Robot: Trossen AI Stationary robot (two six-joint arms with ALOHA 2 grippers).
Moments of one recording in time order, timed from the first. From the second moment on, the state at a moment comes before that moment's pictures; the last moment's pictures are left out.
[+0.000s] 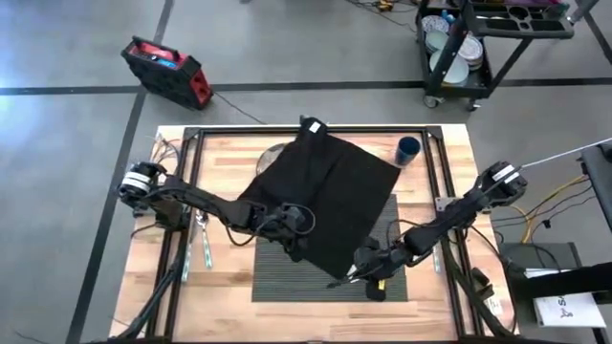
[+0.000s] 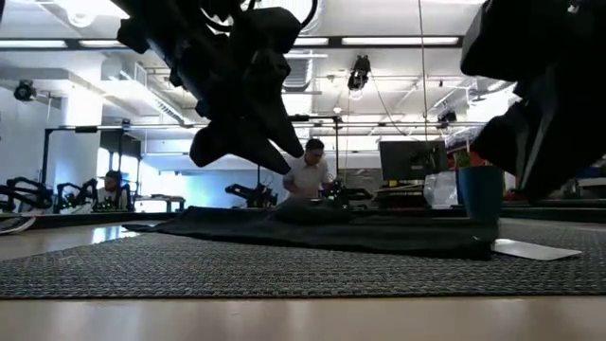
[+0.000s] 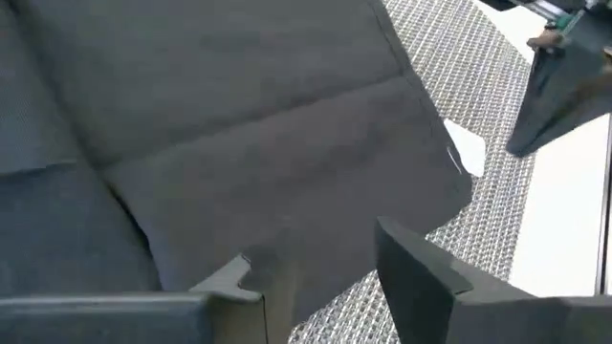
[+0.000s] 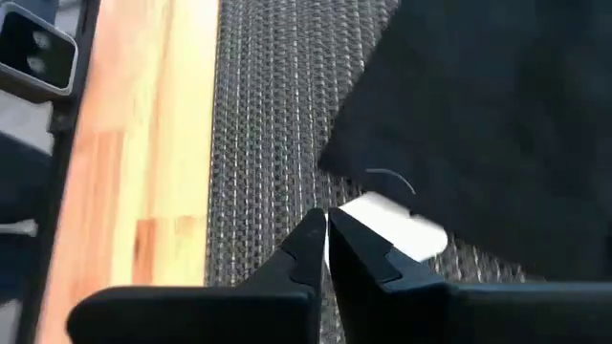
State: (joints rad) left arm -0.21 1.67 0.97 -0.09 -0.14 -0.85; right arm 0.54 1.59 0.72 0.06 0.10 0.57
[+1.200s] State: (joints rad) left arm -0.24 1.66 0.98 -0.09 -0.11 -0.86; right arm 0.50 1.78 0.77 0.12 0.21 0.45
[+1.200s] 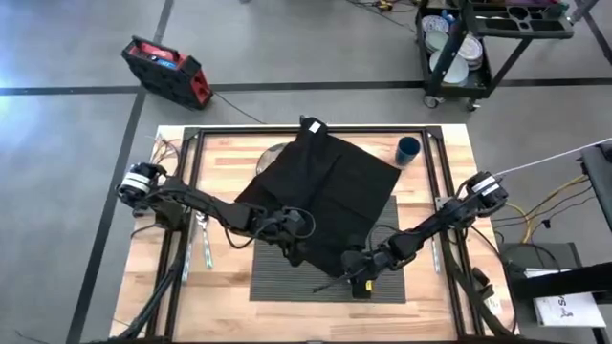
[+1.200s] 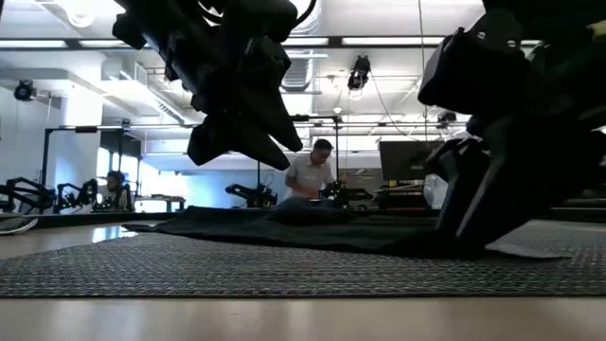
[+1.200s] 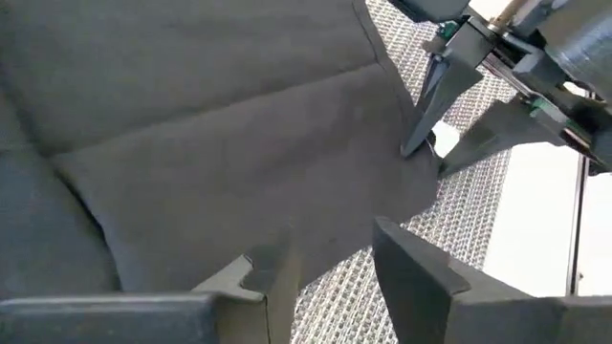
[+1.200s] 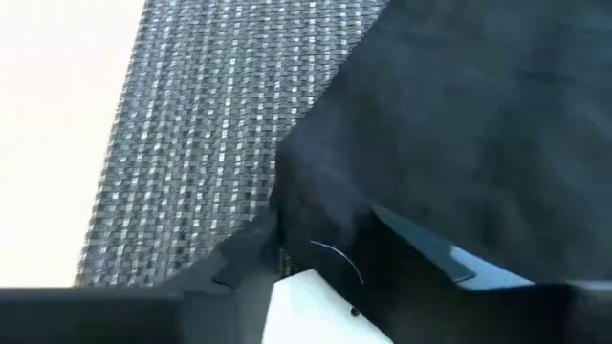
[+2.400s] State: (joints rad) left arm -0.42 1.11 1.06 -0.91 -0.25 -0.83; right arm 0.34 2.02 1.39 -0.17 0.00 0.77
